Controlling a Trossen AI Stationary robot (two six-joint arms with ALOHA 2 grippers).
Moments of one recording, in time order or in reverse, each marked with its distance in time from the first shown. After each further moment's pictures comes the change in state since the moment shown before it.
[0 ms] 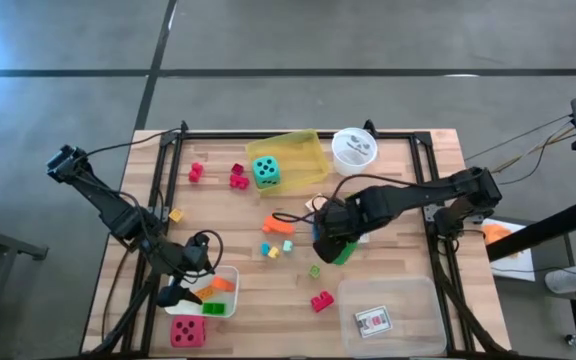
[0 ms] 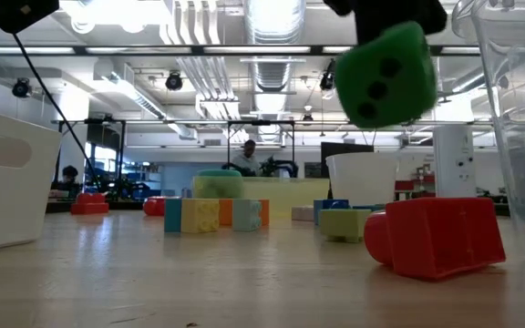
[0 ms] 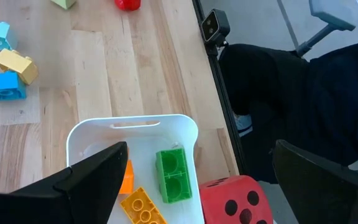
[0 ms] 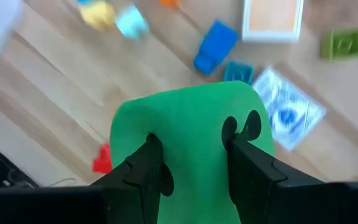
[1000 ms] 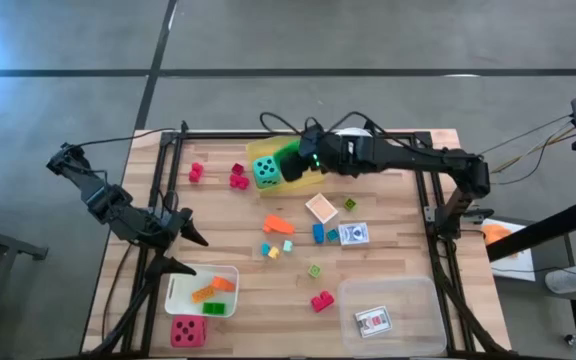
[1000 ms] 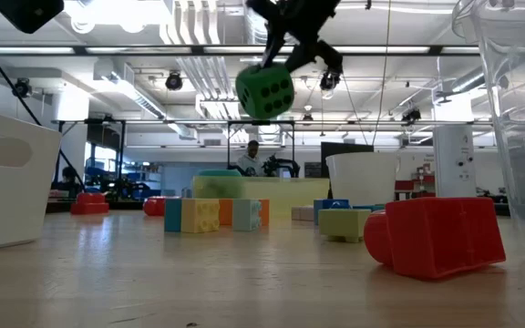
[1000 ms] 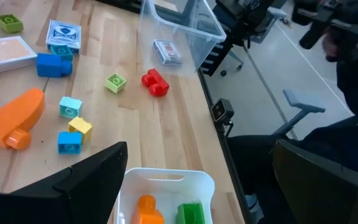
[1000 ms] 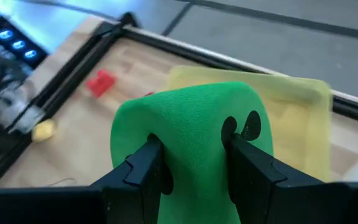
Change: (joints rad) left arm 0.000 -0.384 -0.150 0.088 -0.237 -0.007; right arm -0.387 0.037 0.027 0.569 0.353 -0.315
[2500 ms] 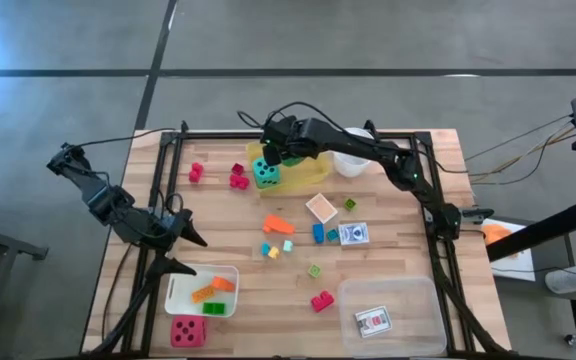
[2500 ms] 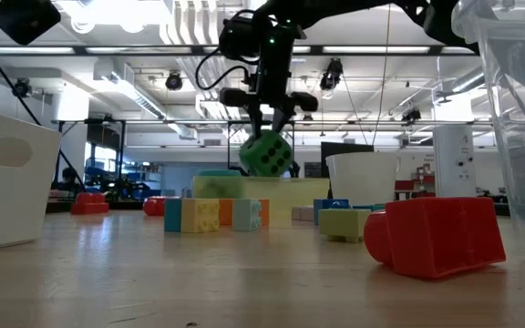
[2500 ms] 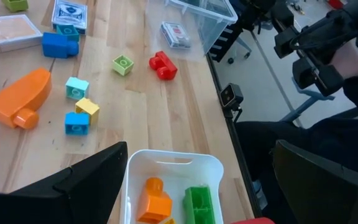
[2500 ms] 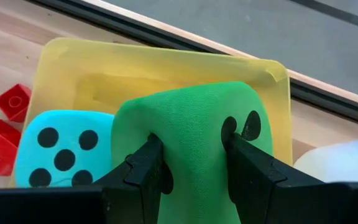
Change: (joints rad) left arm 0.000 0.000 -0.015 -0.051 0.008 -0.026; right arm -0.139 0.561 0.624 -0.503 0.052 0.060
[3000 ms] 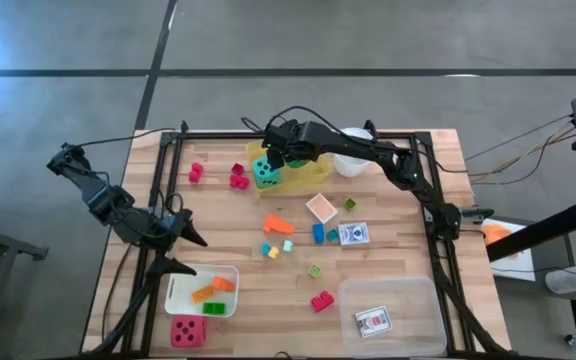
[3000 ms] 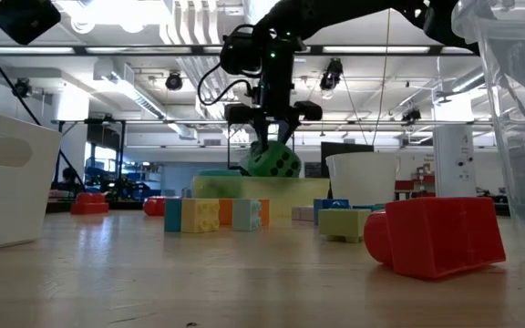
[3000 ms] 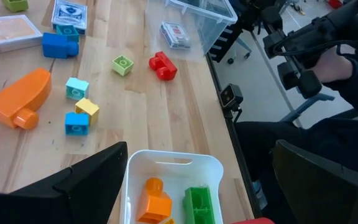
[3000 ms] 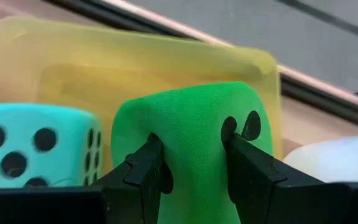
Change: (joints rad) left arm 0.000 0.000 0.001 0.000 0.000 0.000; right arm -0.009 0.001 -0.080 0.021 0.033 -0.010
